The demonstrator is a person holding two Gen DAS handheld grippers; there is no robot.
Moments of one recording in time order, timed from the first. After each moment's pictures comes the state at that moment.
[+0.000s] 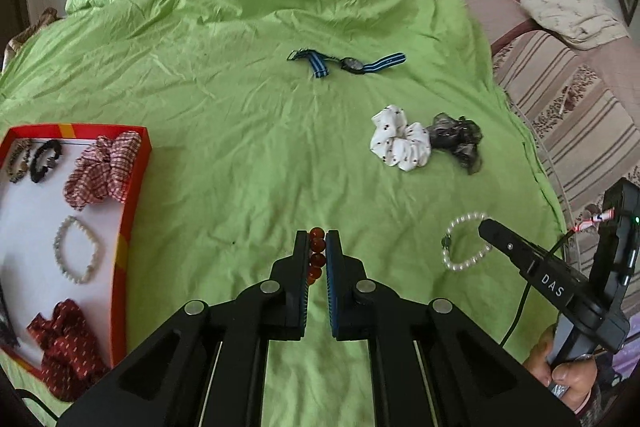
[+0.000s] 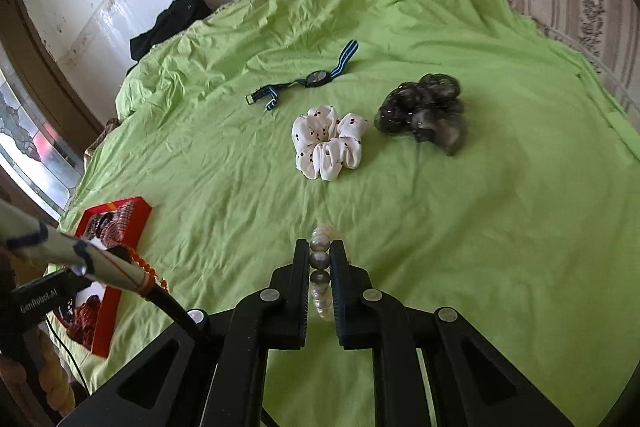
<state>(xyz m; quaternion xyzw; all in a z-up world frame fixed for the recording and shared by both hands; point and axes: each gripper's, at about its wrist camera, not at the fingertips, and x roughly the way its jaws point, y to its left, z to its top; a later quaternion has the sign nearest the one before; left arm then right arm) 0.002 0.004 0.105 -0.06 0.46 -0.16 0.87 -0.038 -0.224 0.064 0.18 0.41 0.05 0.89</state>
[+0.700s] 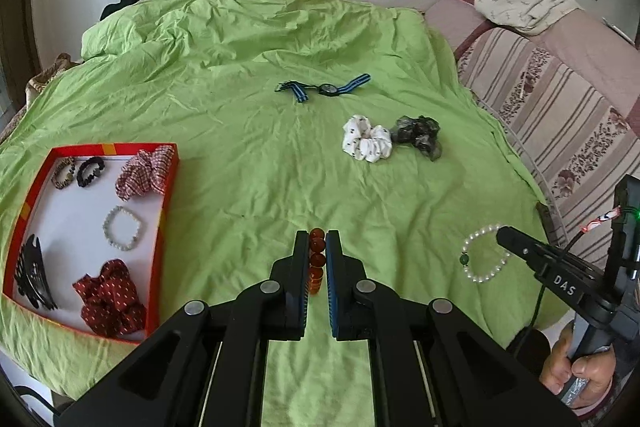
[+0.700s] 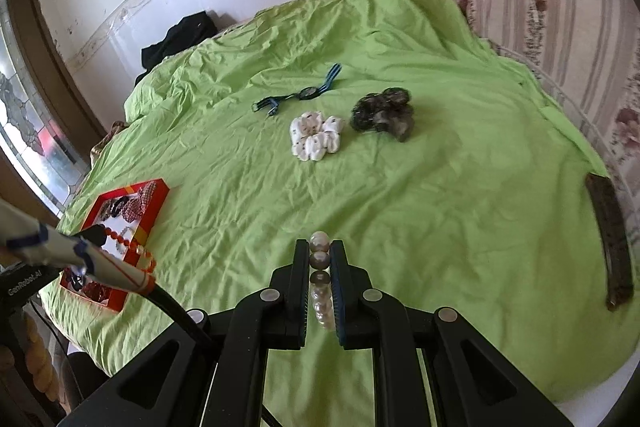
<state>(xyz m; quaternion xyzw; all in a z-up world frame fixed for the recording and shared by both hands) -0.097 0.008 0.148 -0.02 0.40 -0.17 0.90 -0.147 -0.230 0.103 0.16 0.37 0.02 0.91</state>
